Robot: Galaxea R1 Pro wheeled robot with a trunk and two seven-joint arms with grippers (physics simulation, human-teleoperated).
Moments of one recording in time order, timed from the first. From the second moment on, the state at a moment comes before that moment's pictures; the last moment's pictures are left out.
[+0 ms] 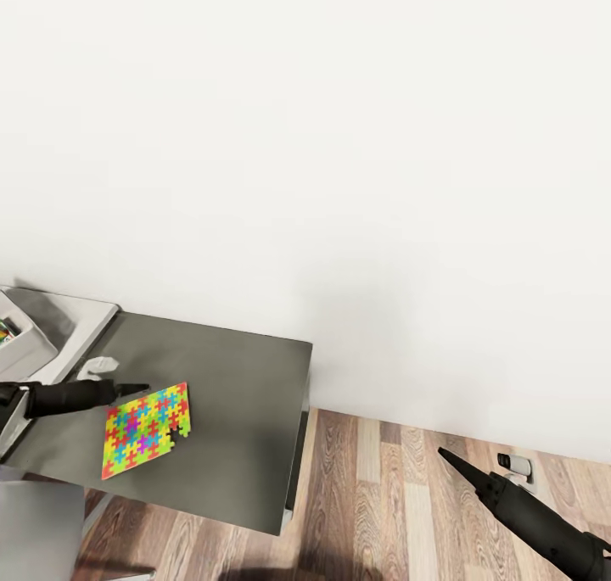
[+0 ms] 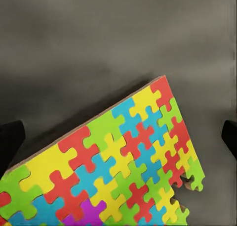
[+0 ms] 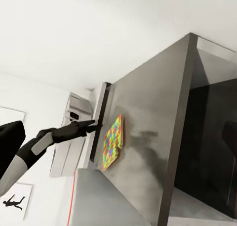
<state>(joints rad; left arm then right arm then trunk) -0.82 0.53 0.17 -0.59 -0.04 0.59 -1.10 0.02 -0.21 -0.34 -1.48 -0.74 0.67 1.08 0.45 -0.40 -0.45</state>
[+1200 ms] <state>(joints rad) -0.81 0.55 0.23 -0.60 -0.05 0.62 -0.89 0.02 -0.21 -0.34 -1.48 -0.74 0.67 1.08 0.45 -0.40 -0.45</state>
